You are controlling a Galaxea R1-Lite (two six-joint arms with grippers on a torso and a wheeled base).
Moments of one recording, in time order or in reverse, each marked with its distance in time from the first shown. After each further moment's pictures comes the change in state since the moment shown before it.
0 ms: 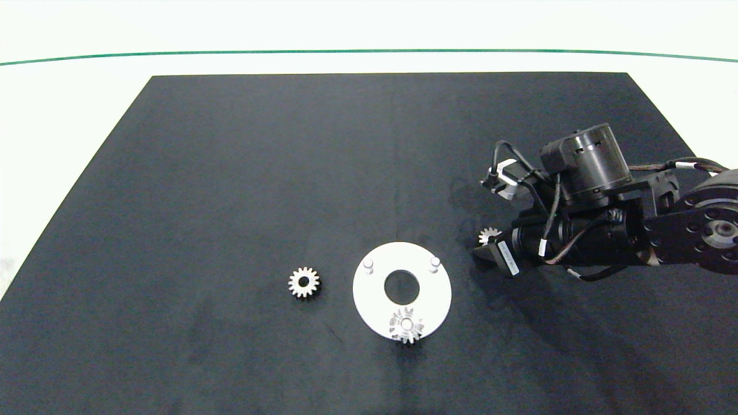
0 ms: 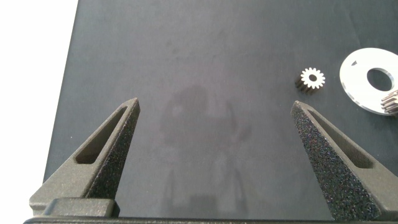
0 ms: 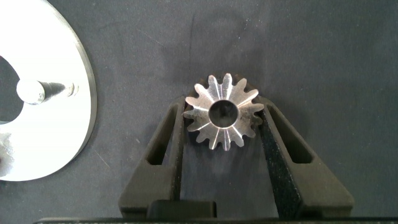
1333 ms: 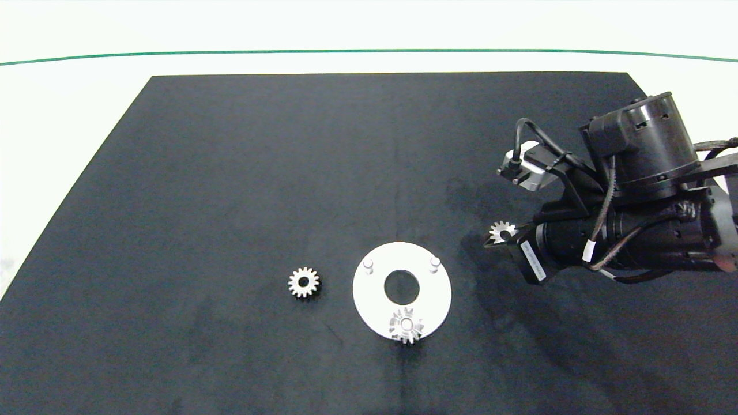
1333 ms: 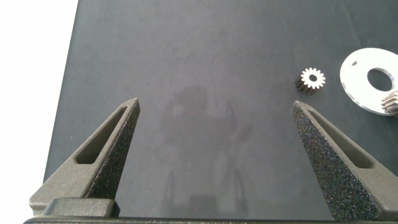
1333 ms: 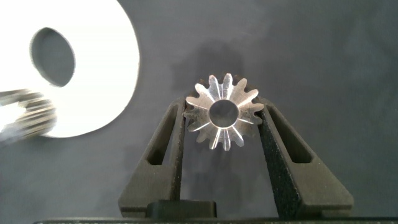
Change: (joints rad) left arm 0.001 0.002 -0.002 0.001 0.000 0.000; right arm 0.078 -0.130 -0.006 0.094 -0.030 -0.034
